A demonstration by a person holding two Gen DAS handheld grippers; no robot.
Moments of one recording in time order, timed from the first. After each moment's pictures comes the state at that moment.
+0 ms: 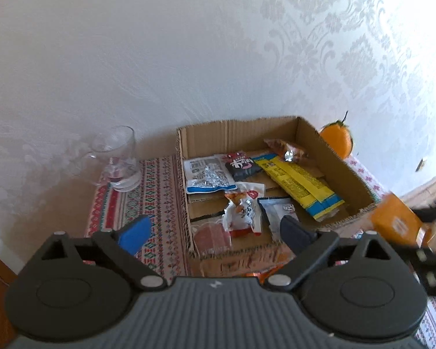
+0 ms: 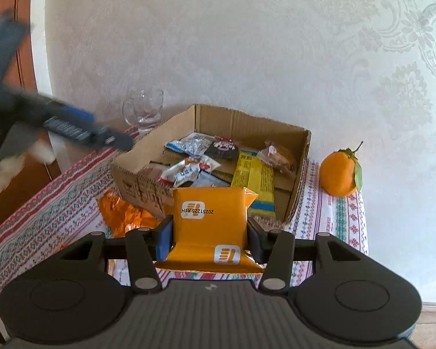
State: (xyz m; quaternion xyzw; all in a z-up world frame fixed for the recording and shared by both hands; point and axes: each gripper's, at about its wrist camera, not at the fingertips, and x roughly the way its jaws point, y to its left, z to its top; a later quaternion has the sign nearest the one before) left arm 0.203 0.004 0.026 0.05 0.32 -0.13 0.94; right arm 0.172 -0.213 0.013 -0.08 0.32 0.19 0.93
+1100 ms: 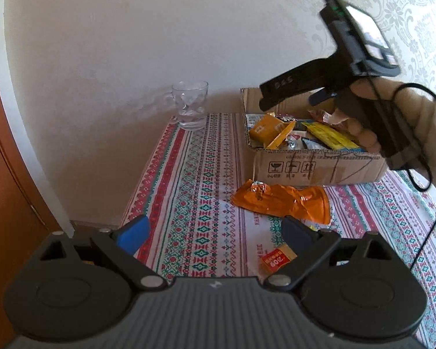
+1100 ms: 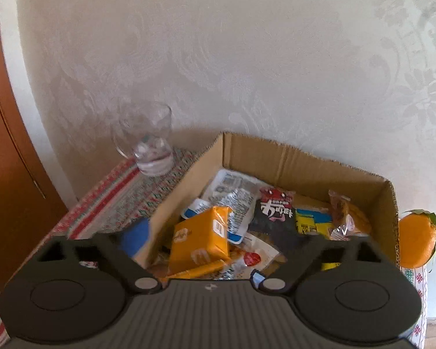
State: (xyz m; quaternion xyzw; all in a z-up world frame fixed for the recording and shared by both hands) left arm 0.084 0.054 -0.013 0.01 0.32 -0.02 0.95; right arm 0.316 -0.099 0.006 -0.07 0.35 0.21 0.91
